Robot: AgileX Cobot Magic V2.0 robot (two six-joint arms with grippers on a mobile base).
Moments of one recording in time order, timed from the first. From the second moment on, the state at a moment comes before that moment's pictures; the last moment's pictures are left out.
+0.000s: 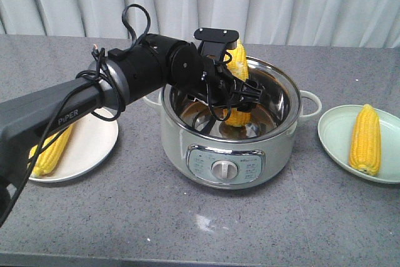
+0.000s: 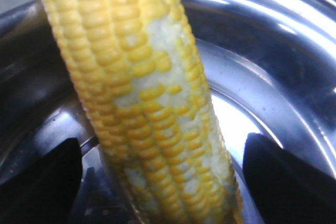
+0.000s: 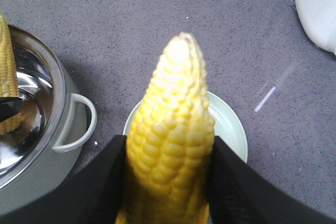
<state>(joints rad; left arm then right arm) -0.64 2.12 -1.89 -0.16 0.66 -0.12 0.09 1.21 -1.53 -0.15 1.16 0.08</state>
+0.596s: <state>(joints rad) -0.64 2.13 -1.89 -0.16 0.63 -0.13 0.09 1.21 -1.53 -0.15 1.16 0.08</state>
